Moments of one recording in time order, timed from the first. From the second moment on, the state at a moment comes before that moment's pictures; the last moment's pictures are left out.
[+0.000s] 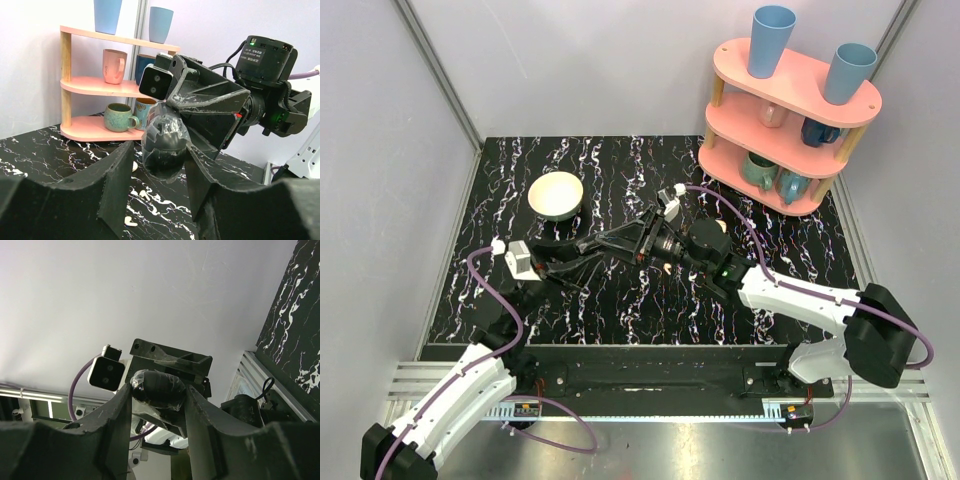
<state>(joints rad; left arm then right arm) -0.50 0.49 0.23 0.76 0.39 -0.41 0.94 1.35 0.86 0.61 -0.25 1.45</state>
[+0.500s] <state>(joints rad) -0.50 0.49 0.22 0.79 0.38 -0.42 0.94 1.37 0.86 0.61 -0.26 1.45</state>
